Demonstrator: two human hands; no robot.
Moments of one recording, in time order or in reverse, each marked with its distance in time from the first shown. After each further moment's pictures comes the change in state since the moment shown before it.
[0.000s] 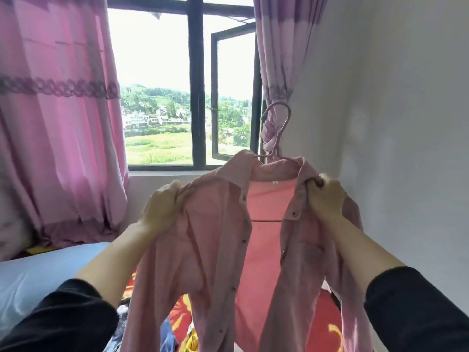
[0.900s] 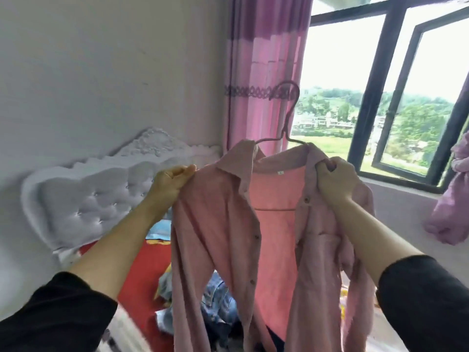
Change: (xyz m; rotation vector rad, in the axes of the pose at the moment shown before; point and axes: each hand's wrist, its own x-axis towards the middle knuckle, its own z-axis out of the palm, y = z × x) left_hand -0.286 0.116 -0.241 -0.502 0.516 -0.601; right_hand -0.151 -0.168 -0.007 0.586 -0.498 -0.231
